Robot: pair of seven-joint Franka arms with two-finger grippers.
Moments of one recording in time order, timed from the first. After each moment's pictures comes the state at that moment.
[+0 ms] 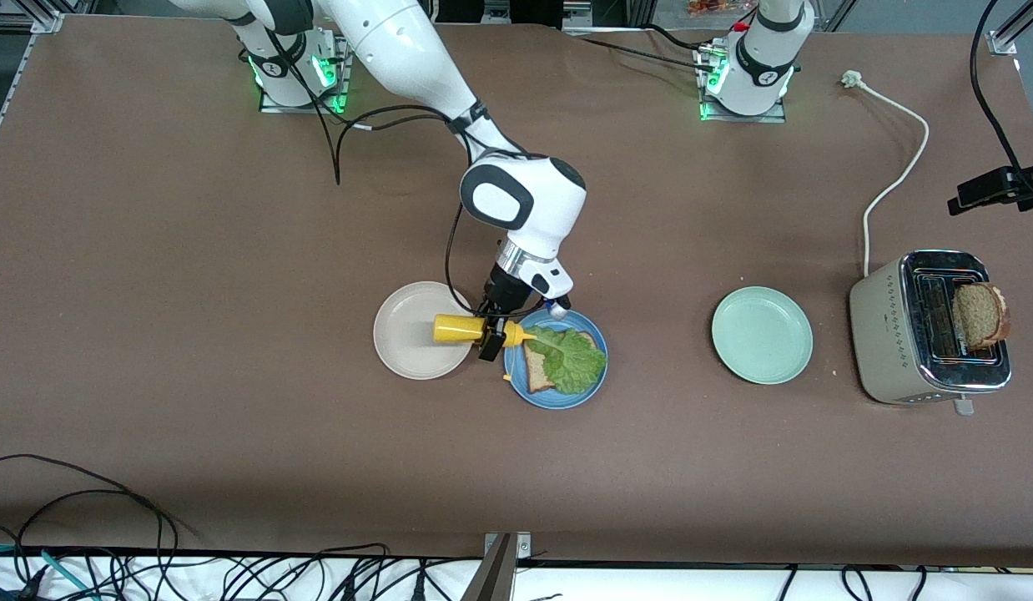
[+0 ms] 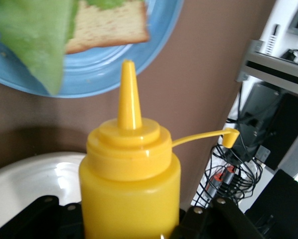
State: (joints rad) left arm 0.15 0.04 0.04 -1.61 0.00 1.50 0.10; right arm 0.97 0.95 -0.23 -1.18 -0.76 2.11 -0.32
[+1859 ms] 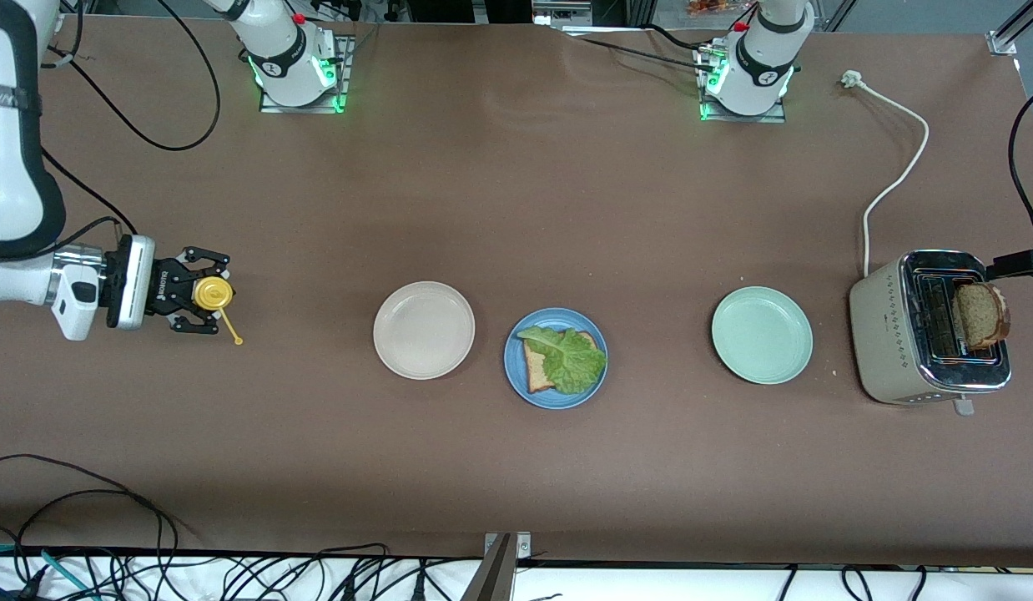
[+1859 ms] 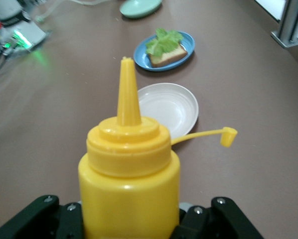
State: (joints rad) left arm 0.32 0.34 0.05 -1.53 0.10 1.71 0.34; right arm 0.07 0.40 -0.26 -1.74 0.85 1.71 -1.87
